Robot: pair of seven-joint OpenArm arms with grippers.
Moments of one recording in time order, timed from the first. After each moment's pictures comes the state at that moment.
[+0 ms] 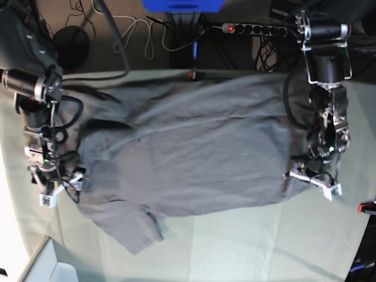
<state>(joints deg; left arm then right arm) -12.7 -12.4 -10.8 63.5 -18.8 1.1 28.9 31.3 15.2 18.0 18.8 -9.1 13.3 3.0</state>
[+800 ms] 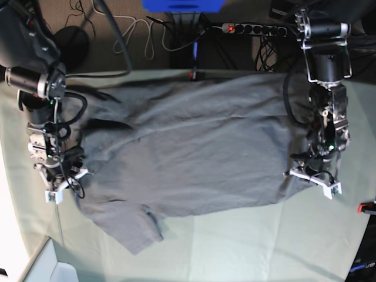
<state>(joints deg) -12.3 -12.3 -10.9 63.5 -18.8 1.1 28.7 30.2 14.6 18.0 18.7 -9.0 17.6 3.3</state>
